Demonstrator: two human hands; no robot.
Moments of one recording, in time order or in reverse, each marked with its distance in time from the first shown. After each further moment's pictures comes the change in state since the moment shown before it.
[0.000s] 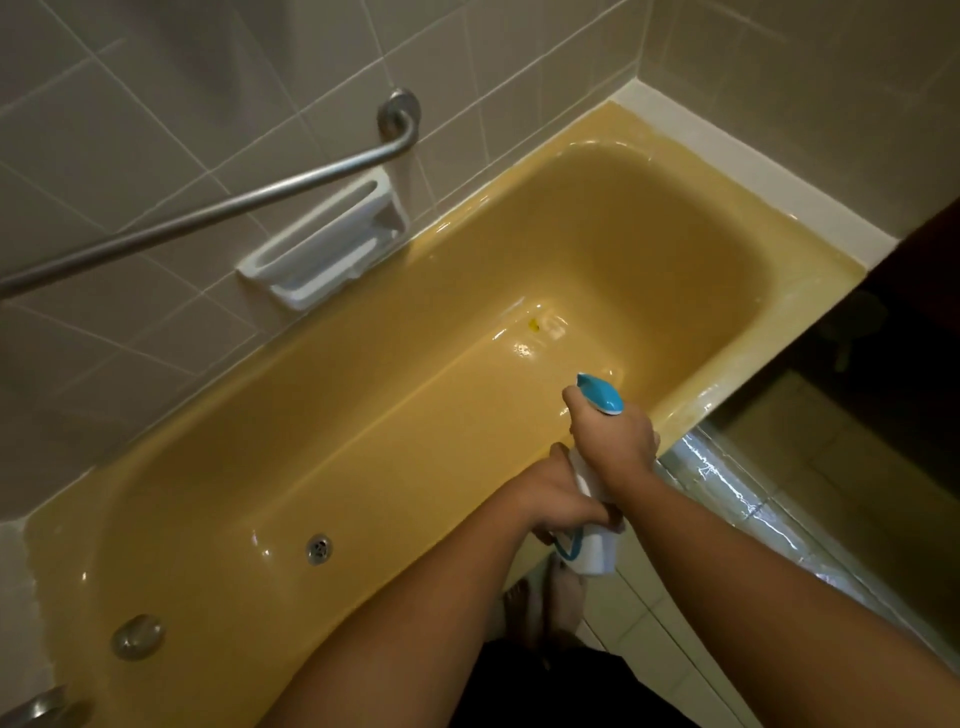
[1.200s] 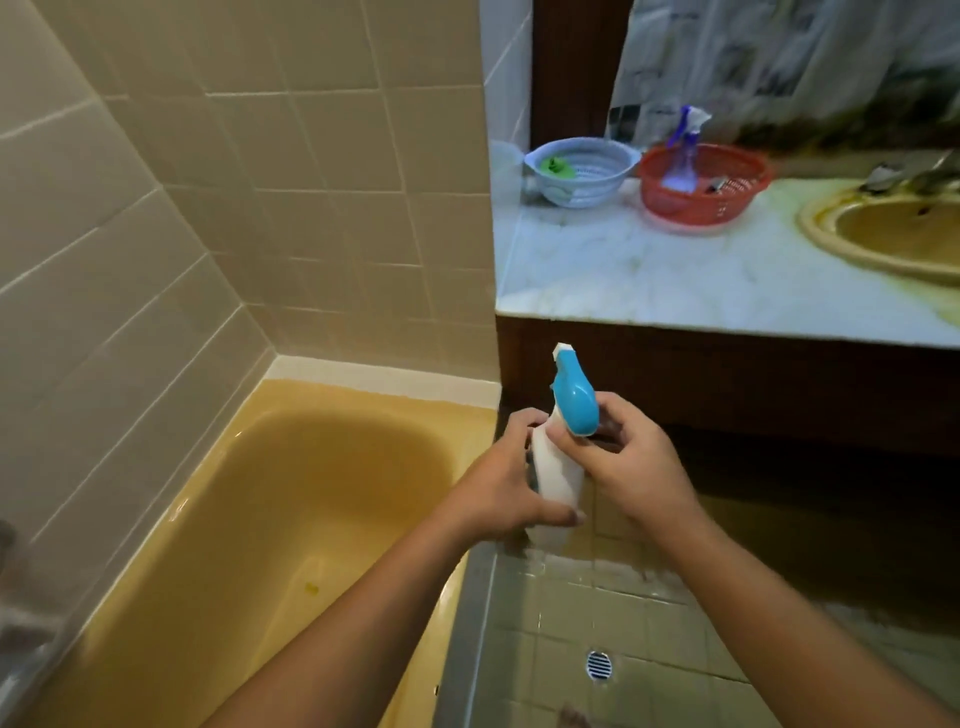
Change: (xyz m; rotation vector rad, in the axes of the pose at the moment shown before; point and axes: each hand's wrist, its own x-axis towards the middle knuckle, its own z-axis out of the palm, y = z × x) left_hand 0.007 0.369 0.113 0.380 -0.211 0.903; right_hand 0.009 0.057 -0.405 0.497 0.384 -0.448
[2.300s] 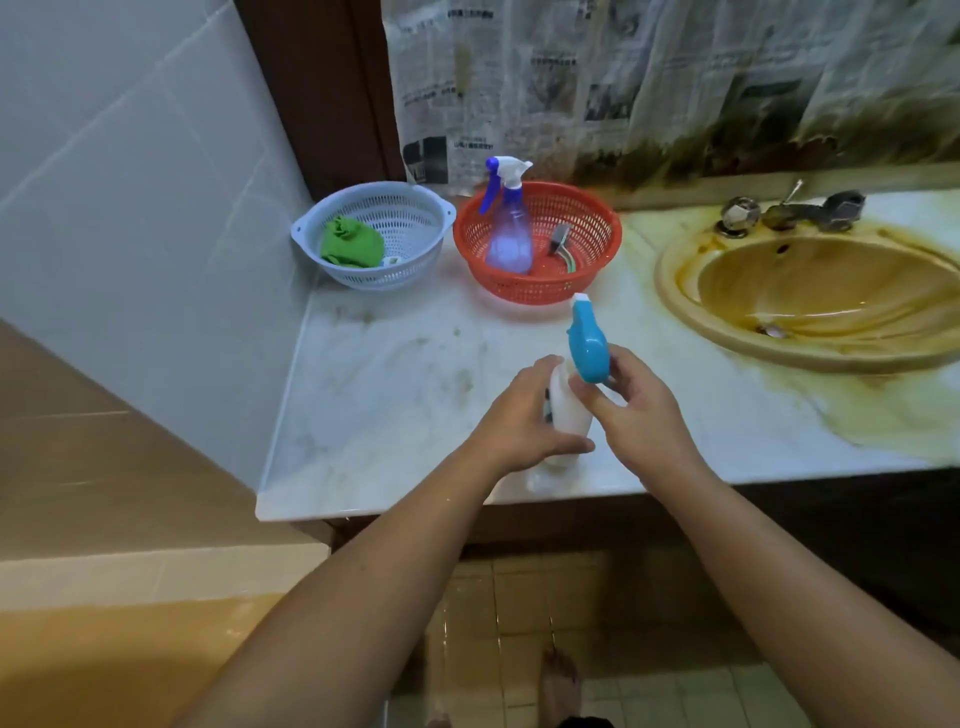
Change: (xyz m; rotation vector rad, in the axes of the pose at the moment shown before) left_hand 0.514 0.129 0.084 0.136 -0.107 0.239; right_hand 0.352 0.102 -0.289 -0.073 0.373 0.103
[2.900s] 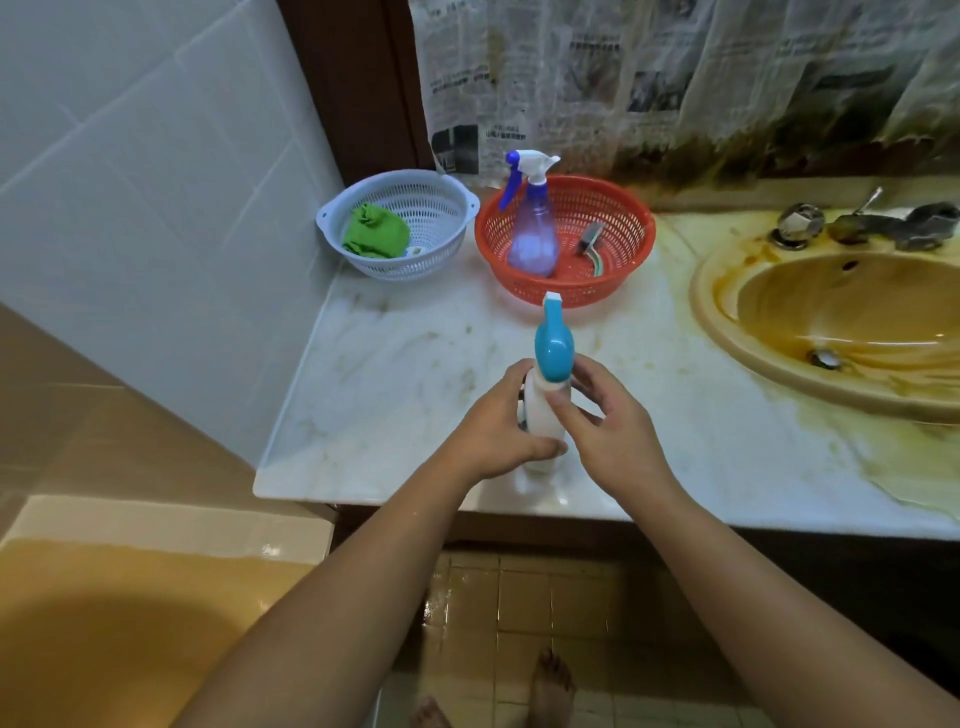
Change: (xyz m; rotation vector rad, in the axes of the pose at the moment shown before) left_hand 0.002 0.000 -0.003 -0.080 0.090 -0.174; right_hand 0.031 0.025 0.000 0.107 -0.194 -0.055
